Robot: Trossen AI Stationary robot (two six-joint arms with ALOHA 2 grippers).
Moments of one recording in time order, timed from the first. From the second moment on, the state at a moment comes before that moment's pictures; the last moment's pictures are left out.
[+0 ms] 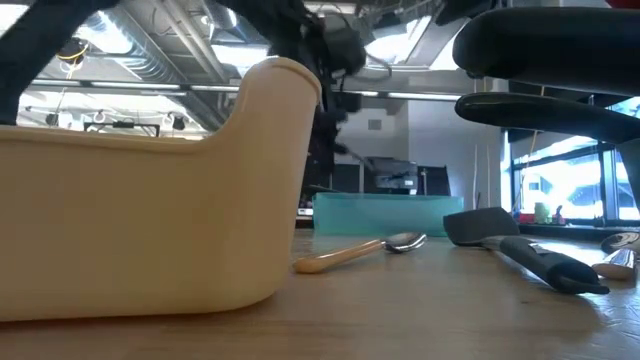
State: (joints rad) left arm 0.33 2.04 1.73 -0.84 -0.19 0.12; right arm 0.05 1.22 1.40 -1.01 0.11 0.32
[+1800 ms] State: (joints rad) left arm 0.40 2.10 1.76 -0.89 -0.16 0.16; right arm 0.05 1.22 1.40 -1.01 0.15 0.32
